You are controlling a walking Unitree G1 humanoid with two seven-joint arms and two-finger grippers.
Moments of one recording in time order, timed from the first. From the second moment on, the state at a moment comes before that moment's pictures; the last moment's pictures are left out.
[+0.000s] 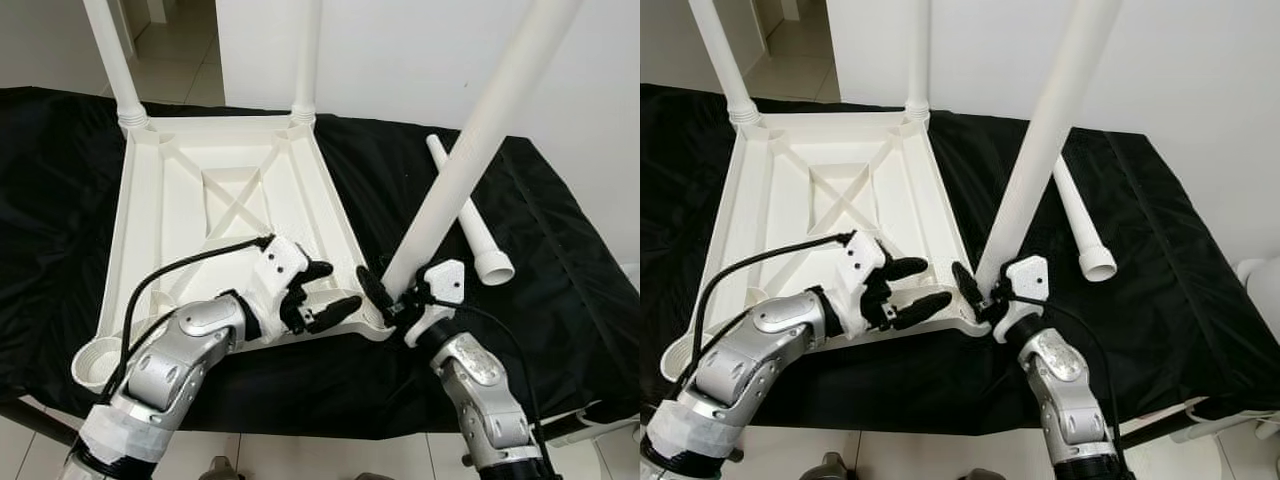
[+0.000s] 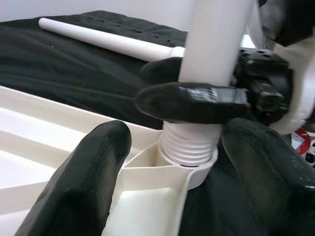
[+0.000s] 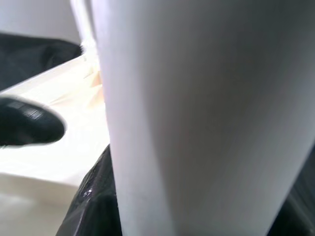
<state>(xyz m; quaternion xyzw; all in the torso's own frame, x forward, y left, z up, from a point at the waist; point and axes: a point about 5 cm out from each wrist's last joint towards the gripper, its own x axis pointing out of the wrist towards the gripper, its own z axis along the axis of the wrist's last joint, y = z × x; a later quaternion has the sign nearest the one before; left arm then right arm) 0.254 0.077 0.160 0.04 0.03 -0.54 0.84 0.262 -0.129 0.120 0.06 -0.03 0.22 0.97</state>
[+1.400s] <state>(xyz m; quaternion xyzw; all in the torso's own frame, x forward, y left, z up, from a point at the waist) 0.258 0.074 0.168 0.04 0.02 -0.54 0.84 0.250 -0.120 0.120 -0.06 -0.08 0.28 0.95</state>
